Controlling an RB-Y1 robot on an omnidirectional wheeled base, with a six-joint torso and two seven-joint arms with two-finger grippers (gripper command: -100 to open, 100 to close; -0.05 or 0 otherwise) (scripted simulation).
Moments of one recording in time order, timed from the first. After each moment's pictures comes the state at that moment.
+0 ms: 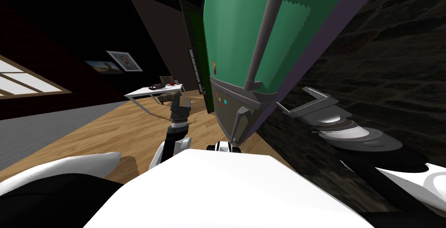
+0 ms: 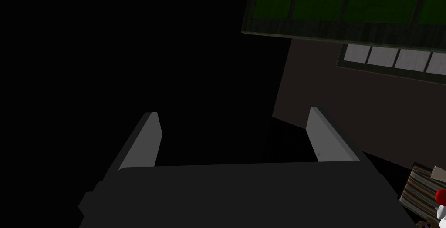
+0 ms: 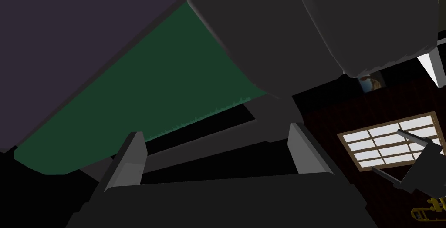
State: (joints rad) left arm 0.50 0.02 0.03 -2.36 -0.12 -0.48 0.11; right arm 0.55 -0.55 -0.78 -2.46 0.75 -0.60 0.45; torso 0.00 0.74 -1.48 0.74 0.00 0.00
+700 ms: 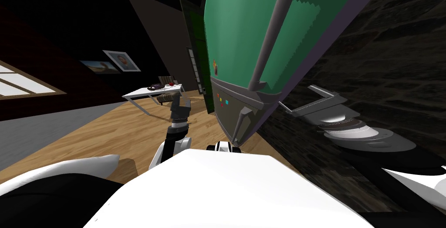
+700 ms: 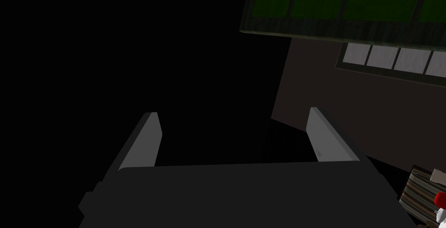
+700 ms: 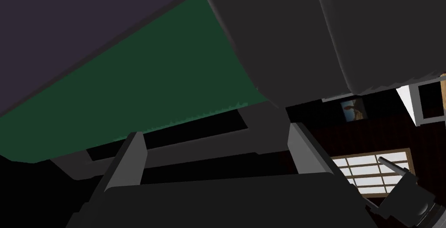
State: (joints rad) left arm 0.50 0.02 0.03 -2.36 -0.12 -0.48 0.11; right arm 0.54 -0.55 -0.82 -2.46 0.79 -0.61 0.52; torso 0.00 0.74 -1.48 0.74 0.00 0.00
